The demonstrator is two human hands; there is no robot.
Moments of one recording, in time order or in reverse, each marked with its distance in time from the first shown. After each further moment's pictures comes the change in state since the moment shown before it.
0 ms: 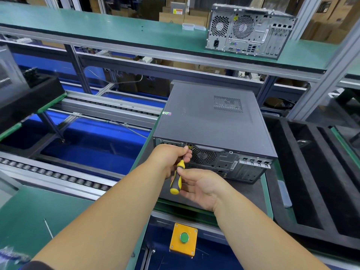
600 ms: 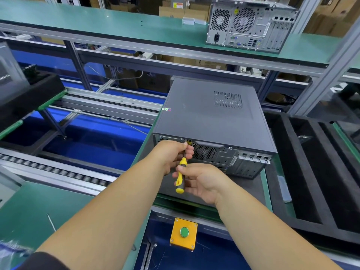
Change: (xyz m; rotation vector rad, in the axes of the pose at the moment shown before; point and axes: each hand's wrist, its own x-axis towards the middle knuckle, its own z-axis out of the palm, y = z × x) left_hand -0.010 0.004 0.003 0.070 -0.015 -0.018; right_hand -0.001 -0.003 -0.007 -0.116 -0.023 -0.051
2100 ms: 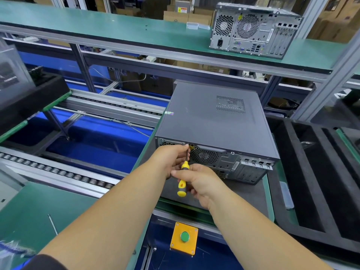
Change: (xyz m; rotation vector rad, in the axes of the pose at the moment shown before) left_hand 0.015 -0.009 -0.006 -0.177 0.005 -0.039; right_hand 0.012 0.005 0.011 -0.194 0.214 -0.058
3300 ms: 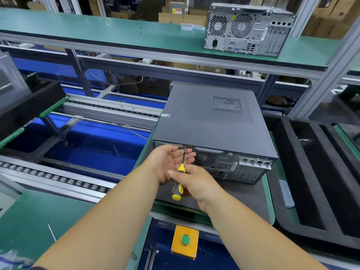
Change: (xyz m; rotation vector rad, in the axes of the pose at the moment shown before) left_hand 0.001 0.003 -0.010 -0.365 -0.257 -0.164; right_hand 0.001 0.003 0.002 -0.085 -0.074 -0.151
